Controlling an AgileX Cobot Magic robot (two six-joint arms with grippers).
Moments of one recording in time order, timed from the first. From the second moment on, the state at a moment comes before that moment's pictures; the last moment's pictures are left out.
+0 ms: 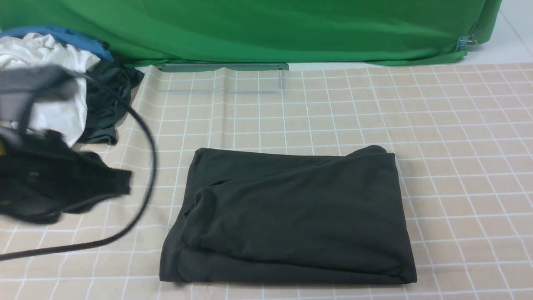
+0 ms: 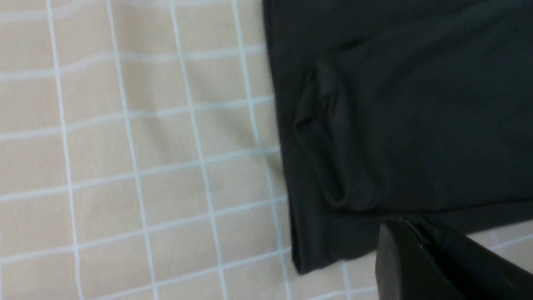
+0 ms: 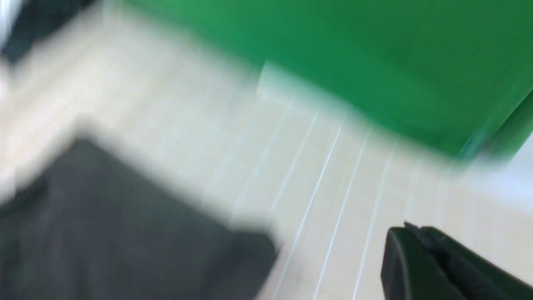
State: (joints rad) right arm 0.32 0.73 -1.10 -0.04 0.74 -0.12; left arm -0.27 0.93 -0.85 -0.21 0.87 -0.01
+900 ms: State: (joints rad) right arm 0.32 0.01 -0.58 -0.08 0.15 -0.11; left arm -0.27 0.16 -0.43 -0.23 0.36 -0.02
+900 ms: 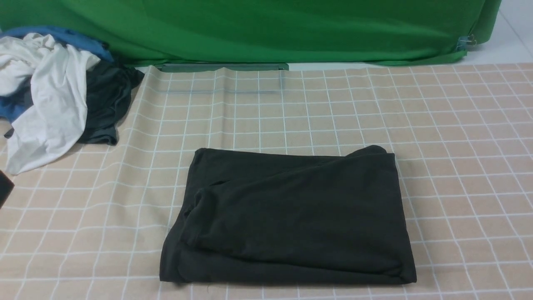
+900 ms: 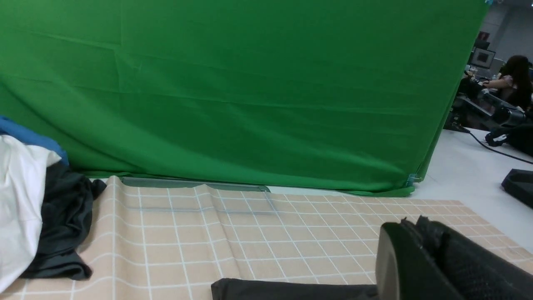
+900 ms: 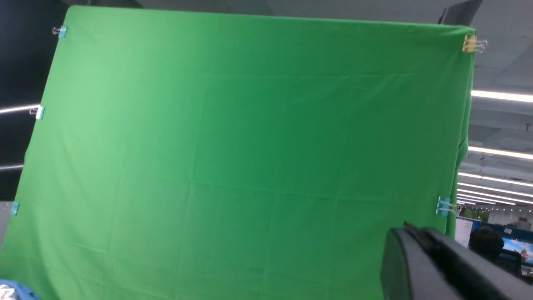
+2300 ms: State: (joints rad) right arm 0.32 0.01 -0.58 -0.08 0.19 -0.11; left arm -0.02 0.00 0.01 -0.03 0.23 0.05
